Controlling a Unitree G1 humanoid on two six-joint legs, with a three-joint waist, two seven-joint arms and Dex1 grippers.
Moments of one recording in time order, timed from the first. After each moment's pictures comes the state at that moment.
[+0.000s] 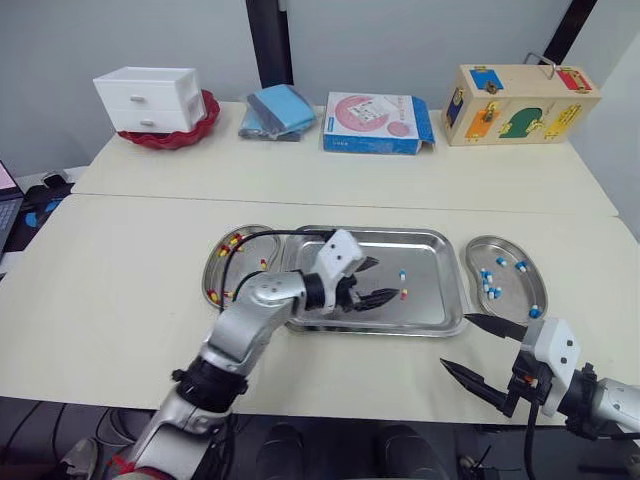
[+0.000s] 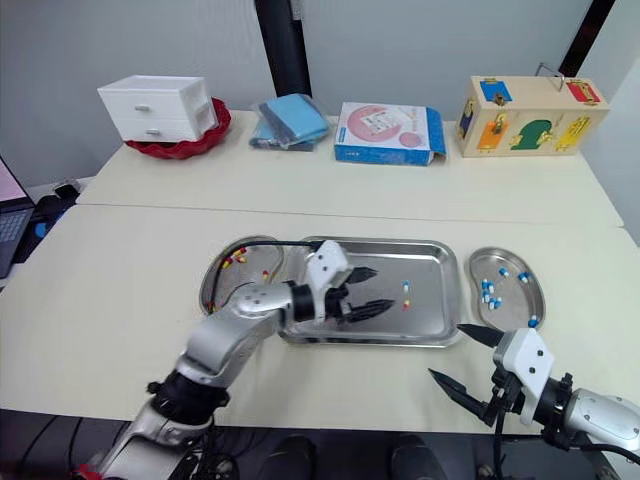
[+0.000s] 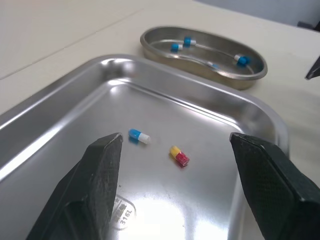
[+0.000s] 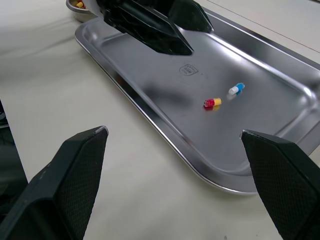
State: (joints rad) left arm -0.53 0.25 -0.37 -0.06 -0.26 0.58 -0.68; right arm 0.49 -0.67 -0.27 -0.67 0.44 0.27 0.83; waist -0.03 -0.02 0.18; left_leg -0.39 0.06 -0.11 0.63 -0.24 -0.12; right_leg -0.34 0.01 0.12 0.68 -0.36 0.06
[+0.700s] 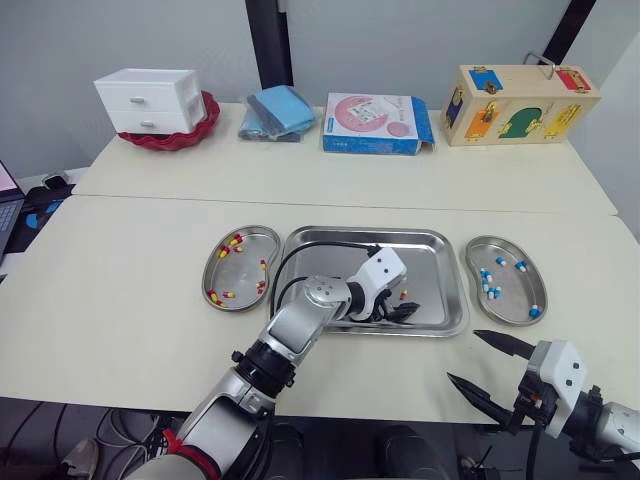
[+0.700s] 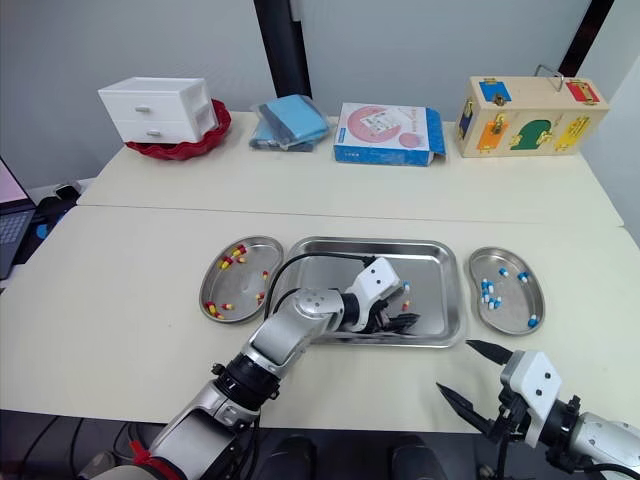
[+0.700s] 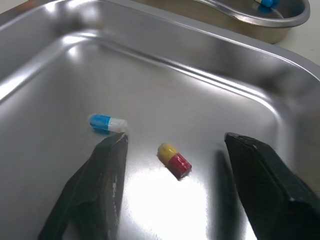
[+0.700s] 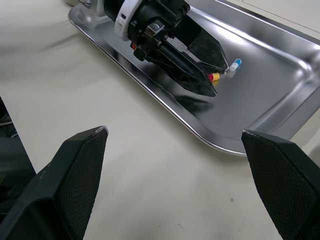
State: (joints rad) left arm -0.60 0.12 -0.48 0.16 -0.08 0.54 -0.68; right arm 0.57 -0.63 -0.27 -0.66 0.40 0.18 0.82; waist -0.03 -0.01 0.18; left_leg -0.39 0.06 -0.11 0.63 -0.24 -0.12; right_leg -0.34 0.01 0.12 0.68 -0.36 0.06
